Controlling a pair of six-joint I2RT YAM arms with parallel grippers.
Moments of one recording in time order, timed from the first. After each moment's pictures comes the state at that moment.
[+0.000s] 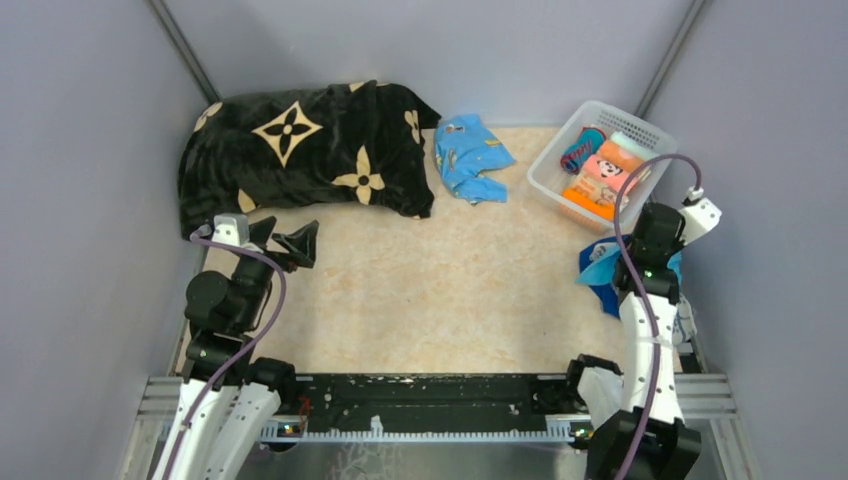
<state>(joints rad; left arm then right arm) -0.26 0.37 0.59 -0.07 -0.01 -0.22 -0.29 0.87 0.73 -0.36 0.42 0.44</state>
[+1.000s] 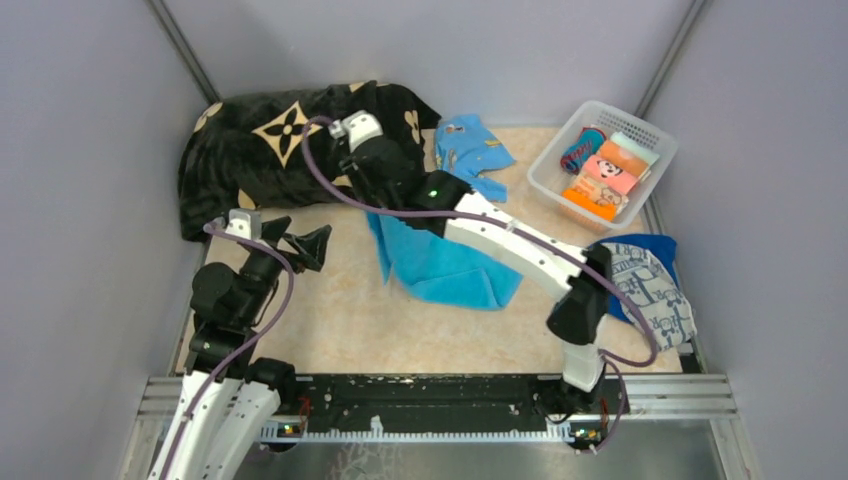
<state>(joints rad) -0.26 0.42 0.59 -0.06 0.11 -0.22 1.02 1.80 1.93 -0.59 0.43 0.13</state>
